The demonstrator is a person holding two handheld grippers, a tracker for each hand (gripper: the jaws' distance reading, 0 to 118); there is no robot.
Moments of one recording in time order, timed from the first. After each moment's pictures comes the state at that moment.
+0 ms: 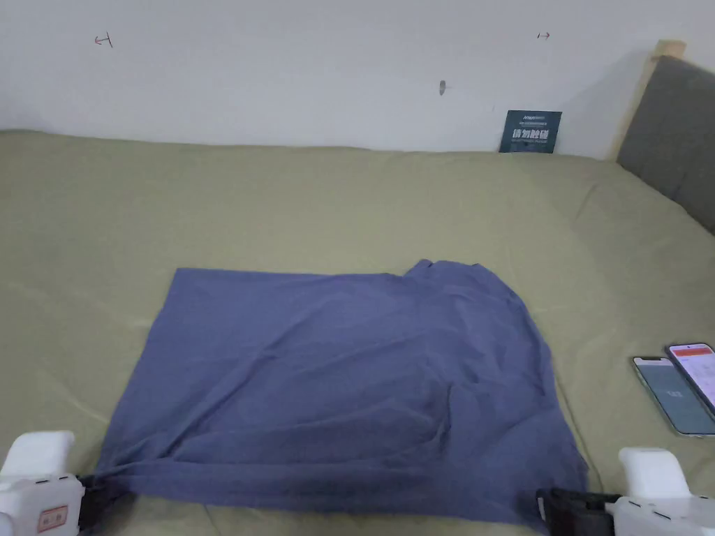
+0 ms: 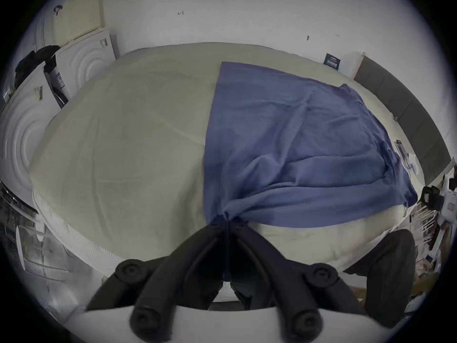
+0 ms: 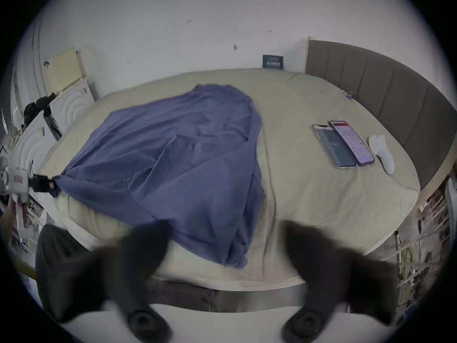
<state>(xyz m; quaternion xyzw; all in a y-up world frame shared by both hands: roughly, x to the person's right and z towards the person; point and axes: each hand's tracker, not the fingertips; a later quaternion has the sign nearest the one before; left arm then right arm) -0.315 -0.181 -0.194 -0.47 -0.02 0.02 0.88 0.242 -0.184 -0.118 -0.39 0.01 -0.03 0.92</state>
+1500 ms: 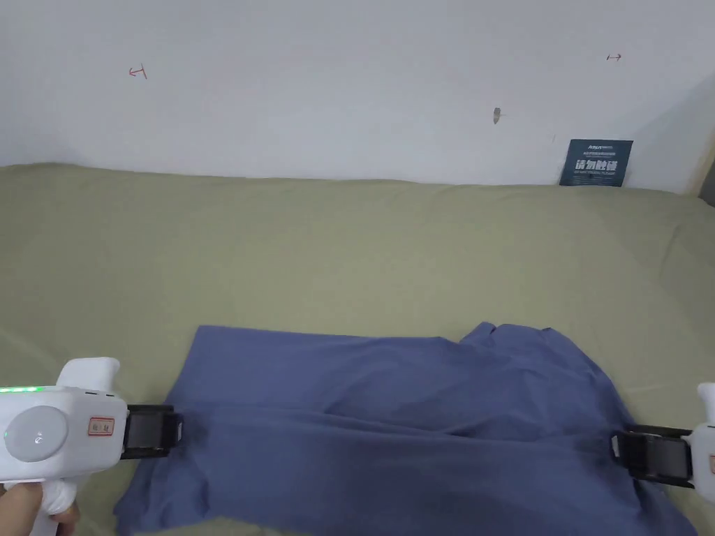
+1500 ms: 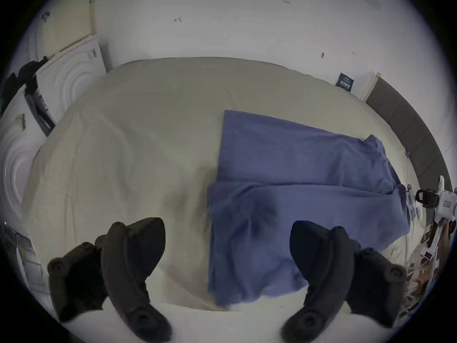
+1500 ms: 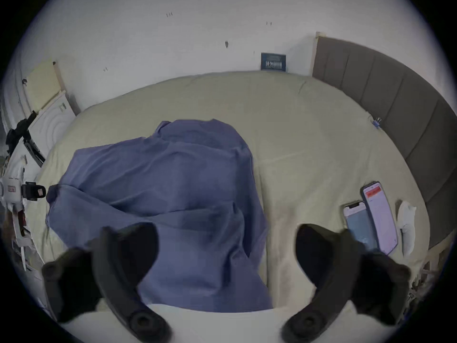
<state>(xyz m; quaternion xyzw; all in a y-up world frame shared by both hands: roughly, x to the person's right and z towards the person) -0.318 -0.150 -0.376 -0.46 0.00 0.04 0.89 0.278 -0.143 -0.318 -0.40 -0.02 -0.04 0.92</state>
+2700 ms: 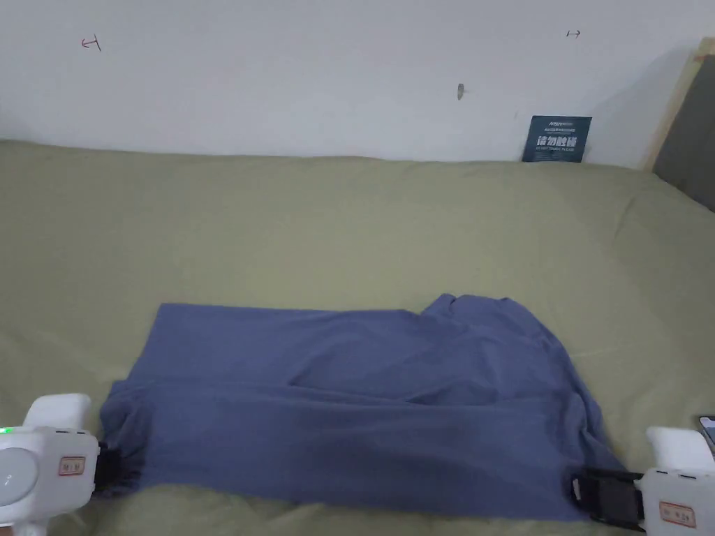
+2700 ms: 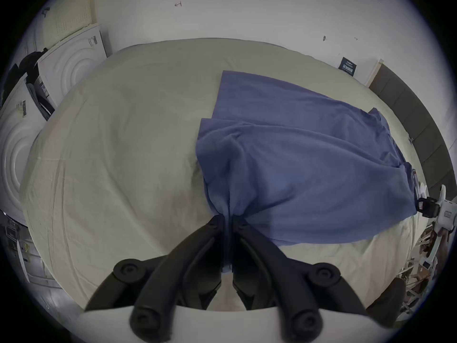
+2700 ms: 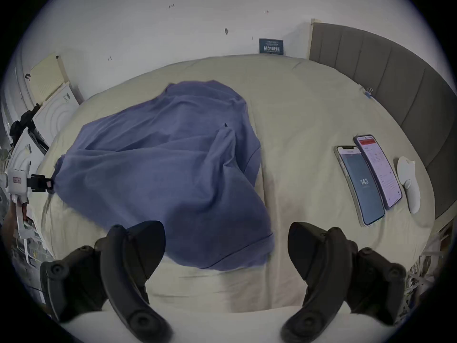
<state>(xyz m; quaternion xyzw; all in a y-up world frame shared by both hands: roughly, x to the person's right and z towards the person) -0.304 -0.191 -0.353 -0.49 -0.01 0.03 0.87 0.282 -0.207 -0.280 -0.45 -0.02 -0.05 0.89</state>
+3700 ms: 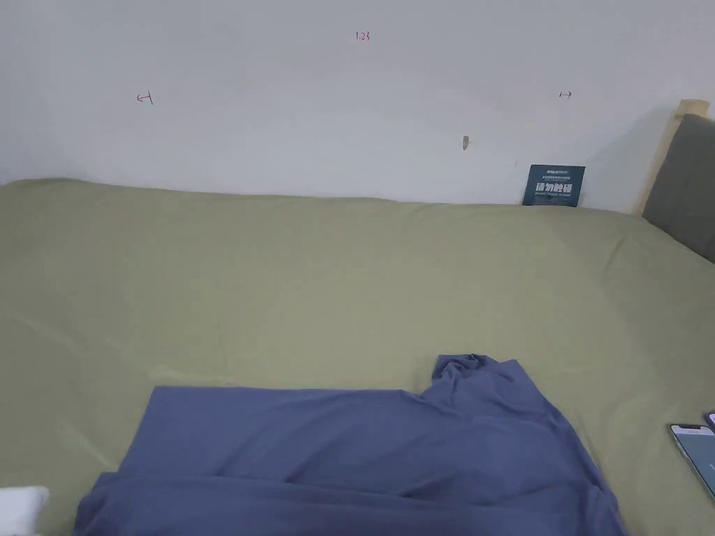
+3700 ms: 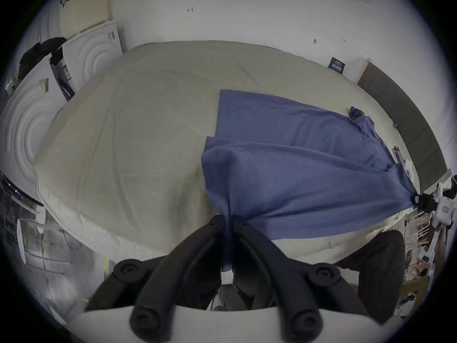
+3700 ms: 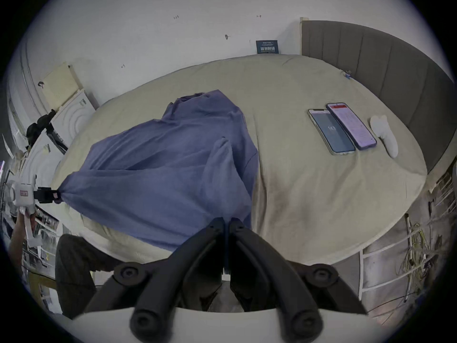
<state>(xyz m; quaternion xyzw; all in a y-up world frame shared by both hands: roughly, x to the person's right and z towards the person) -0.344 -0.155 -0.178 -0.49 -0.01 0.04 0.87 0.274 -0.167 -0.106 -0.43 0.01 -0.09 0.90</state>
